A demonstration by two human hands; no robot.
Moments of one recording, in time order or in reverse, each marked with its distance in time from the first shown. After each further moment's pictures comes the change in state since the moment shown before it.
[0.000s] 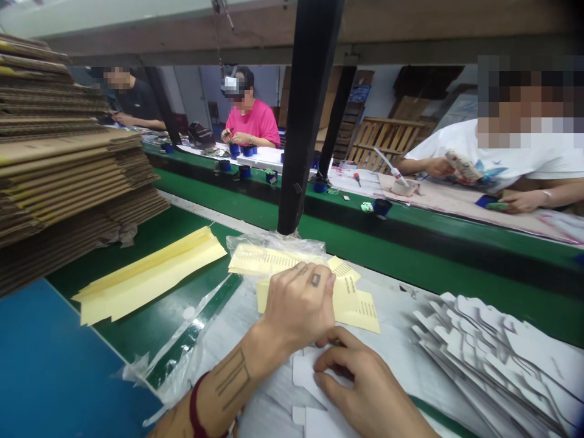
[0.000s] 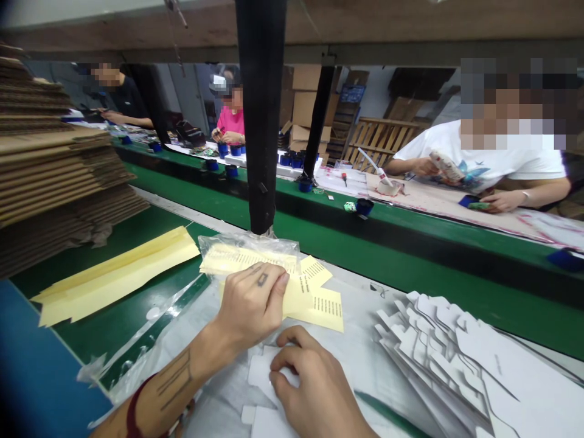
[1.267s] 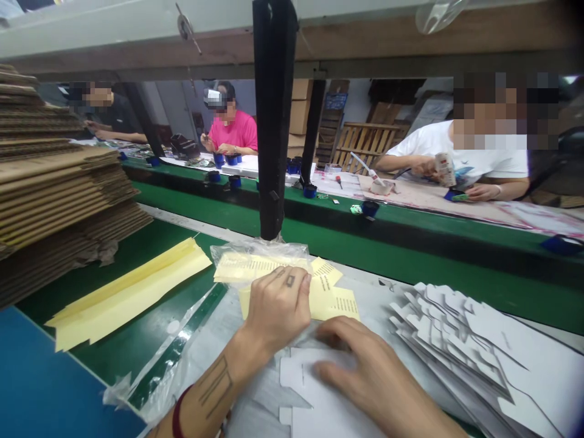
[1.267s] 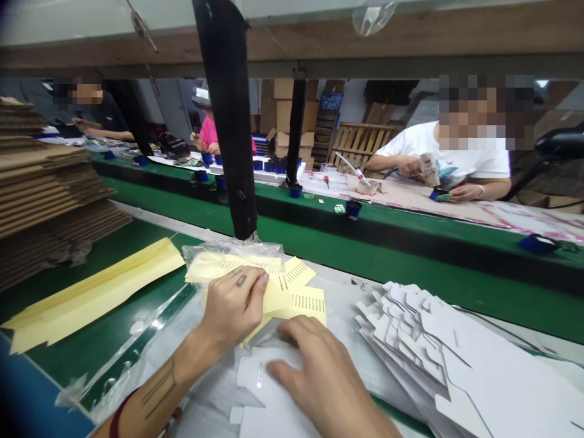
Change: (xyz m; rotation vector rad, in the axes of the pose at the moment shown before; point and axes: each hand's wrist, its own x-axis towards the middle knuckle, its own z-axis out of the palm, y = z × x) left_hand -0.001 -0.001 0.002 0.000 -0.016 0.002; right_hand -0.007 0.000 -0.031 0.022 0.085 0.037
